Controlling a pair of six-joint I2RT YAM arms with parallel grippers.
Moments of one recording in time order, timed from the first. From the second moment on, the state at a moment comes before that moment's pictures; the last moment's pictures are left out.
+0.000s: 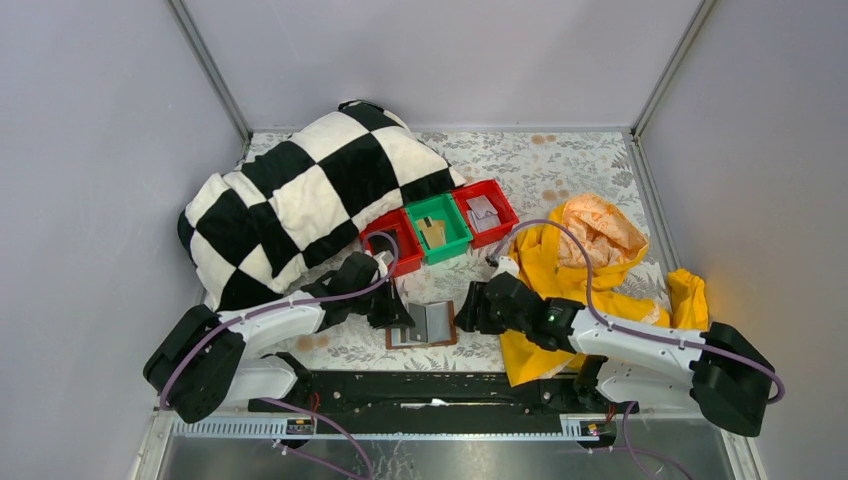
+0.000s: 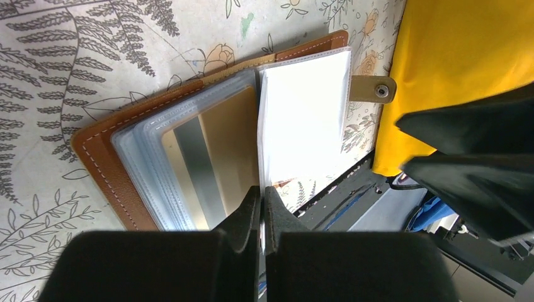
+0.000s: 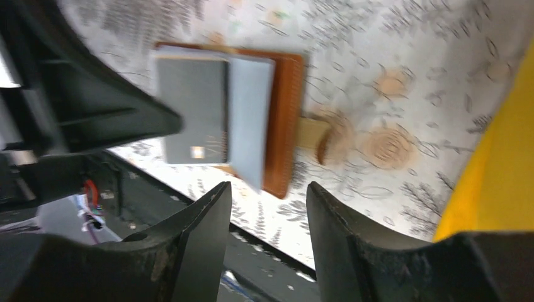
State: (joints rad) left arm -0.67 1.23 0.43 -0.07 0.42 -0.88; right arm 1.00 1.09 0.45 -0.16 0.10 0.96
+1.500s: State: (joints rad) left arm -0.63 1.07 0.46 -0.30 0.30 -0.83; right arm 0.96 1.48 0.42 0.41 -0.12 1.10
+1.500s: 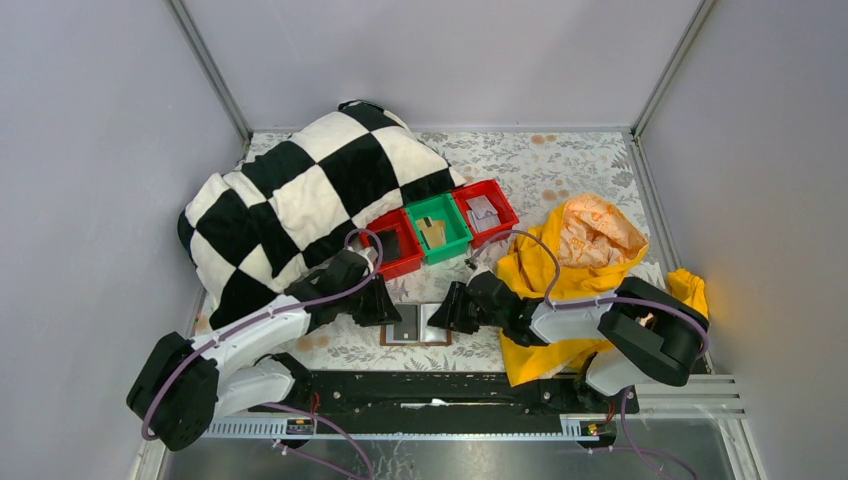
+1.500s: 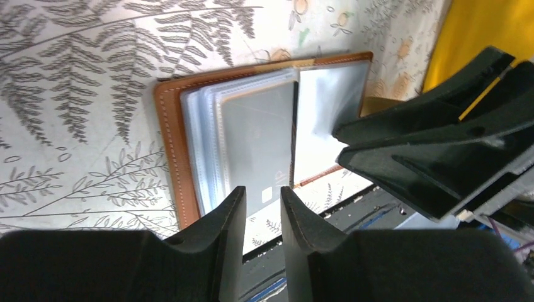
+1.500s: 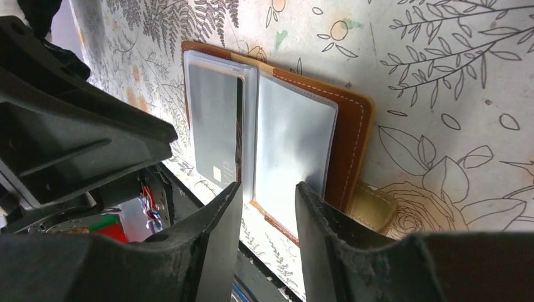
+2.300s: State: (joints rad) left arm -0.63 1.19 0.48 -0.27 0.22 -0.84; right arm 0.95 1.58 0.49 0.46 -0.18 1.10
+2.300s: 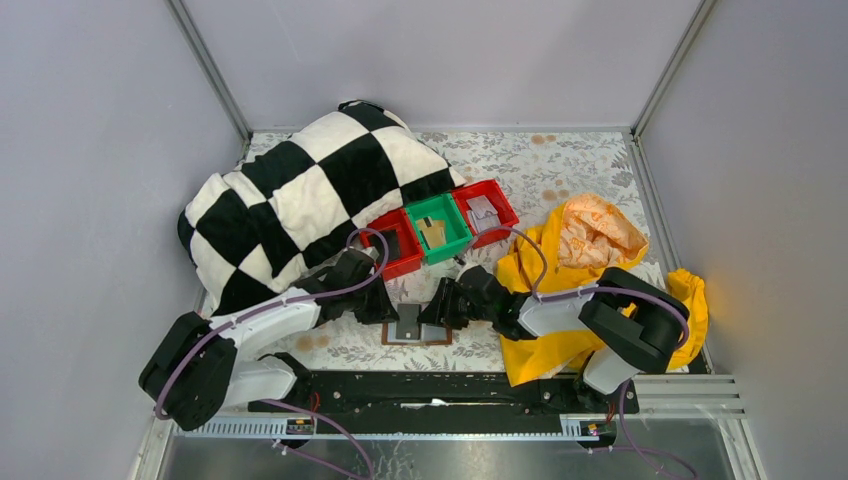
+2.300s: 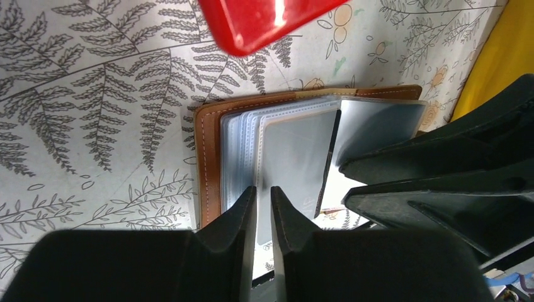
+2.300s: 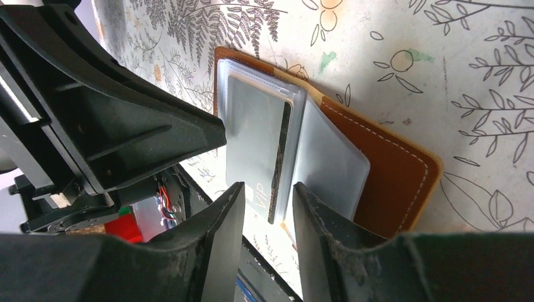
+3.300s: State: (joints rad) left arm -0.62 1.24 0.44 -0.11 0.30 -0.88; right arm 0.95 1.68 0.36 0.77 -0.18 1.28
